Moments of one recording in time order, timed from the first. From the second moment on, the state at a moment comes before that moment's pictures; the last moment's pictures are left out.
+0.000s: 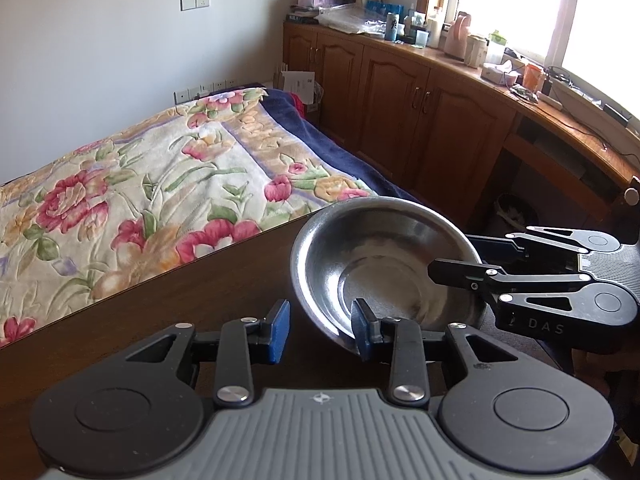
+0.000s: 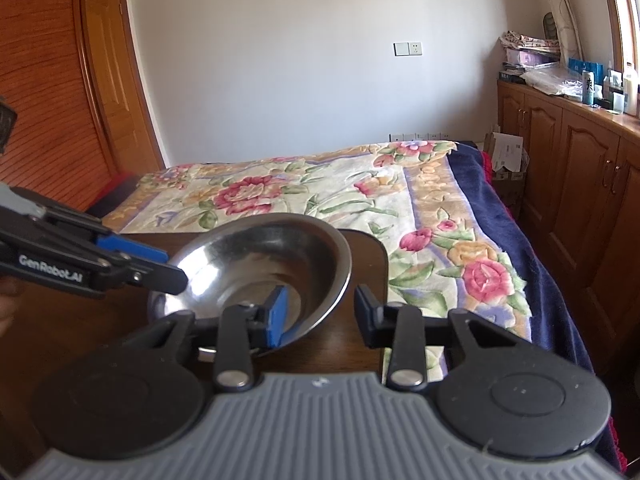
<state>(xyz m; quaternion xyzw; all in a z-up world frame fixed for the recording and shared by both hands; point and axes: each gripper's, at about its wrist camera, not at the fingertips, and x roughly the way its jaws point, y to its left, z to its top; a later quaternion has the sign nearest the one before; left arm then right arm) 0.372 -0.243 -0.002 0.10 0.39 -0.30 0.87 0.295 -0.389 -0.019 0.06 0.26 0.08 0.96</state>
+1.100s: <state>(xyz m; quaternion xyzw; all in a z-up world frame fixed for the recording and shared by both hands) 0.303 -0.189 0.070 0.07 0.32 -0.31 0.89 0.261 -0.359 0.027 0.07 0.23 0.10 0.97</state>
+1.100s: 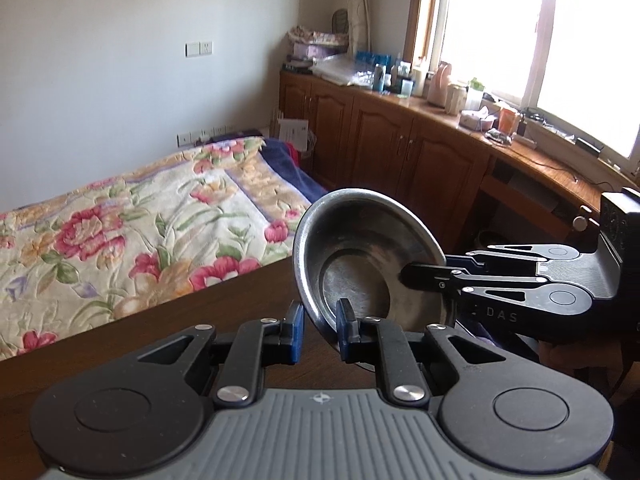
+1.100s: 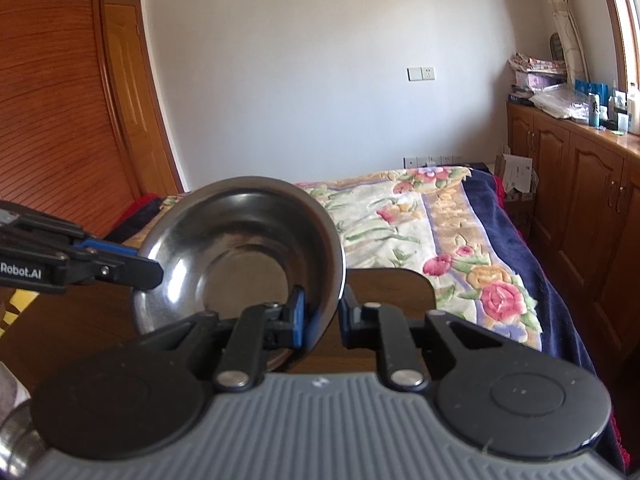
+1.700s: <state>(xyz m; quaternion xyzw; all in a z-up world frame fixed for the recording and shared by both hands) 0.225 -0.127 0.093 0.06 0.27 -0.32 0.91 0.208 -0.320 0.049 0.07 0.20 0.13 0.97</state>
